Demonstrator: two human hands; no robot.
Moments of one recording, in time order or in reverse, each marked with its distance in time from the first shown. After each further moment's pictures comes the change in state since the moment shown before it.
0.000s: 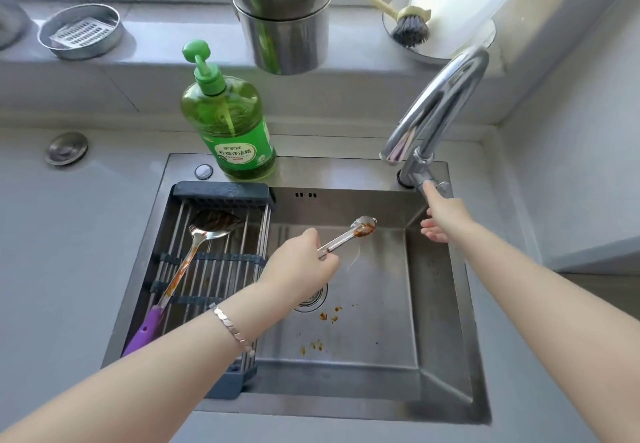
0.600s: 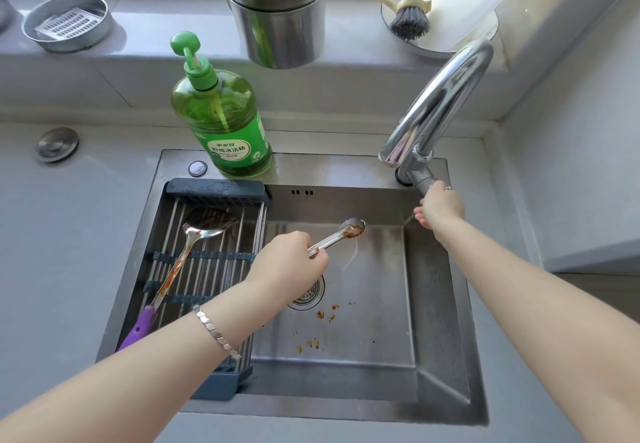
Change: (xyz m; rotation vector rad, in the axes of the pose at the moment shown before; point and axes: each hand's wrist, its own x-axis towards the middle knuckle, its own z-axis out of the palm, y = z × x) left_hand 0.007 -0.005 -0.002 0.055 0.012 0.004; right_hand 0.012 -0.009 0.018 0.112 0.162 0.021
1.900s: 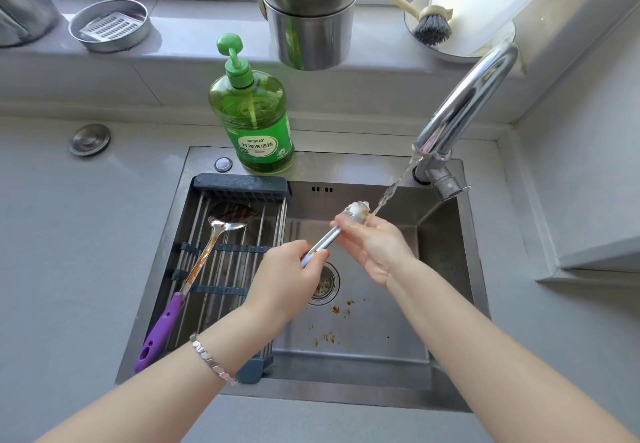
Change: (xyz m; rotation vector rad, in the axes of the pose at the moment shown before) left_hand -0.047 -0.035 -0.008 -0.397 0.188 0.061; right_hand -0.151 0.021 0.052 0.594 -0.622 0.072
